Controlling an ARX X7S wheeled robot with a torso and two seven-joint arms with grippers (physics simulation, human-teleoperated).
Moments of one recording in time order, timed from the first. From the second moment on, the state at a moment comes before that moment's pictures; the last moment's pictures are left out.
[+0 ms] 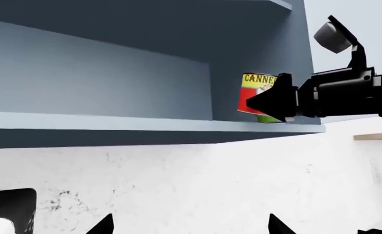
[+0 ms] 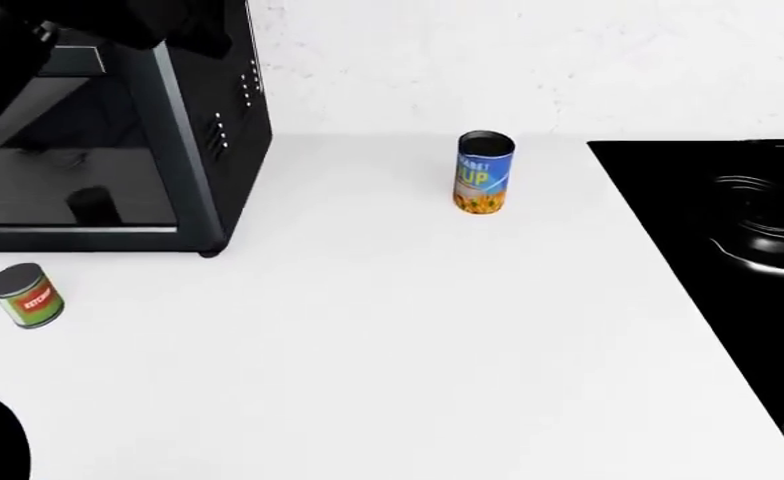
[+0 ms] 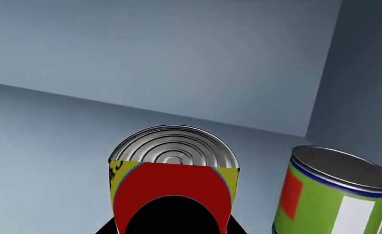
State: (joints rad) left arm -1.28 -0.45 -0.18 0.58 -1.54 -1.22 -0.57; right arm 2.35 0.03 -0.03 1.11 -0.21 1.10 -0.45
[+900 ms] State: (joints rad) left arm -1.27 -0.46 -0.16 0.58 -1.56 -1.19 -0.58; right arm 2.35 0.03 -0.04 1.10 -0.21 1.09 -0.45
